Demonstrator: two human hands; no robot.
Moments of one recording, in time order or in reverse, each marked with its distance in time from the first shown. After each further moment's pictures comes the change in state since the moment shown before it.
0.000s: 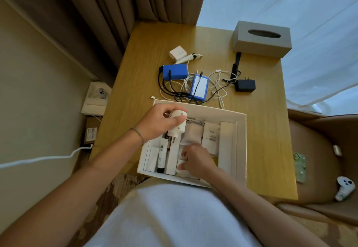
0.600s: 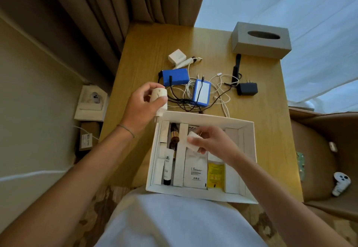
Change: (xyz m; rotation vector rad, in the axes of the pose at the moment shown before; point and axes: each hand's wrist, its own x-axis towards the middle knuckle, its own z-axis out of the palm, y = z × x) left_hand 0.037 0.000 -0.063 -0.097 0.282 0.073; right_hand 0.007 -0.020 -0.088 0.651 0.049 -0.049
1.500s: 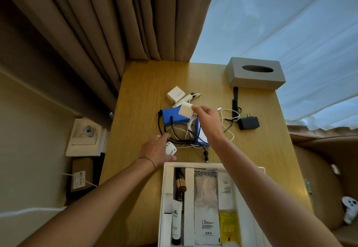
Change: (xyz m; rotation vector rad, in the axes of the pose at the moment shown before) left_hand 0.098 -0.104 0.025 1.017 -0.355 -0.057; right_hand 0.160 -0.088 -0.039 0.268 0.523 -0.059
